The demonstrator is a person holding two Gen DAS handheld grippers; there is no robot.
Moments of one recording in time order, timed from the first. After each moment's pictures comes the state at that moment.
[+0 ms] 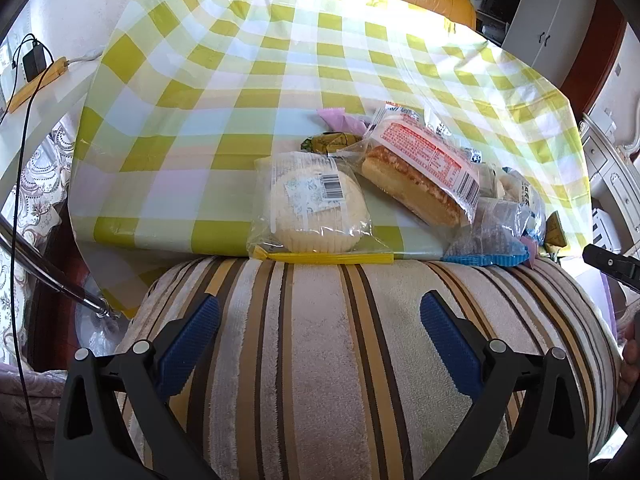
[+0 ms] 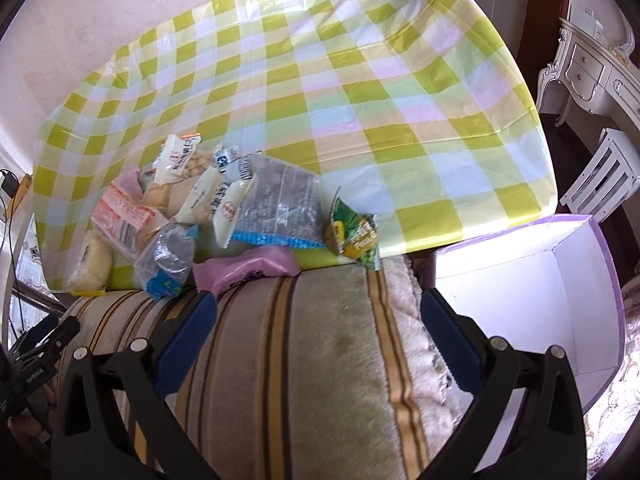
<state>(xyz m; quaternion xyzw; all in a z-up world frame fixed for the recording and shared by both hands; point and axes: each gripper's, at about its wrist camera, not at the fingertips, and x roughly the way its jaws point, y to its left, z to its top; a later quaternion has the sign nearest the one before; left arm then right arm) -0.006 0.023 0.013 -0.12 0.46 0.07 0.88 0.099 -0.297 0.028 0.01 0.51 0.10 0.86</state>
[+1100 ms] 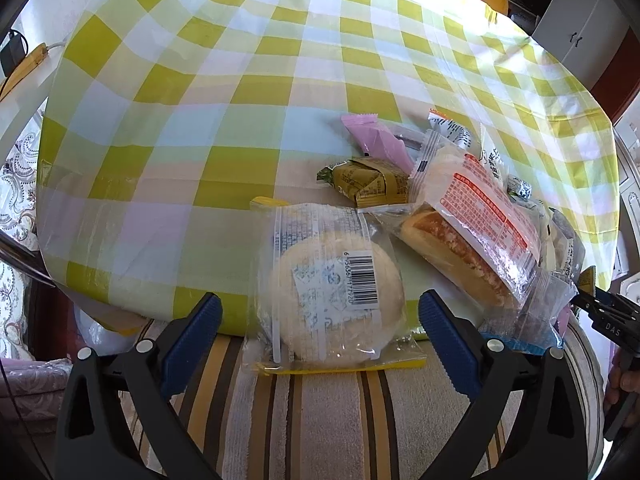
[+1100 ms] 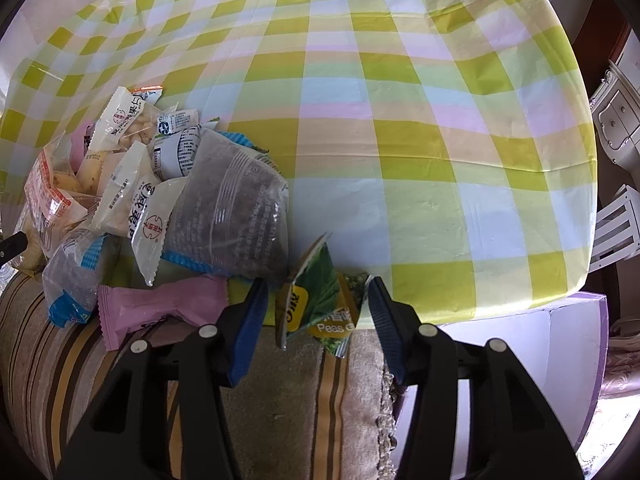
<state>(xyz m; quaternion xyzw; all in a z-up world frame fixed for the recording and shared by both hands) 0.078 0.050 -0.008 -0.14 0.52 0.09 0.84 0.168 -0.288 -0.024 -0.08 0.55 0.13 0.82</state>
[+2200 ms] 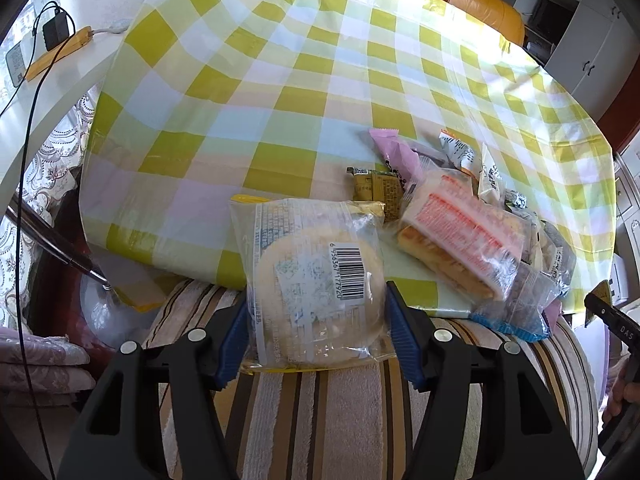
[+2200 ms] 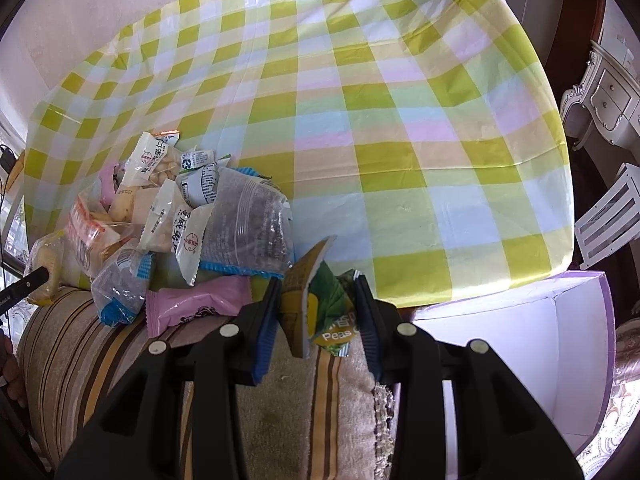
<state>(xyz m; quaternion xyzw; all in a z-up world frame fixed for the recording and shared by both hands) 0.030 0.055 0.016 -0.17 0.48 0.13 0.85 0.142 -0.314 0.009 -0.02 0.51 0.13 0.85</state>
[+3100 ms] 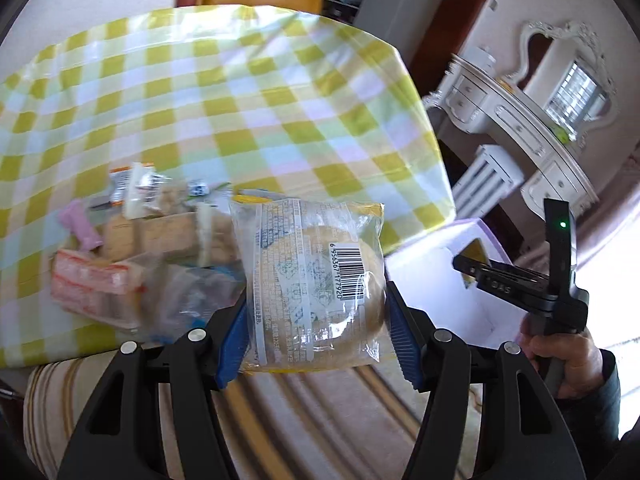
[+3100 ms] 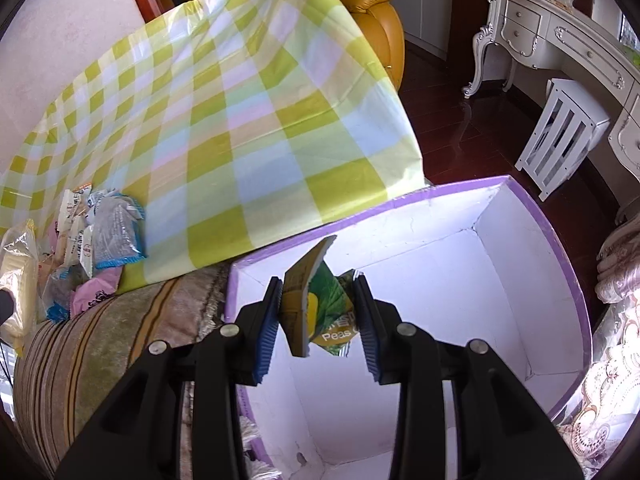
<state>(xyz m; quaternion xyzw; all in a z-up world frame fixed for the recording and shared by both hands) 0.076 -0.196 0.067 -0.06 0.47 -0.18 0.86 0.111 -0.463 -0.007 0.08 0.51 0.01 0.86</state>
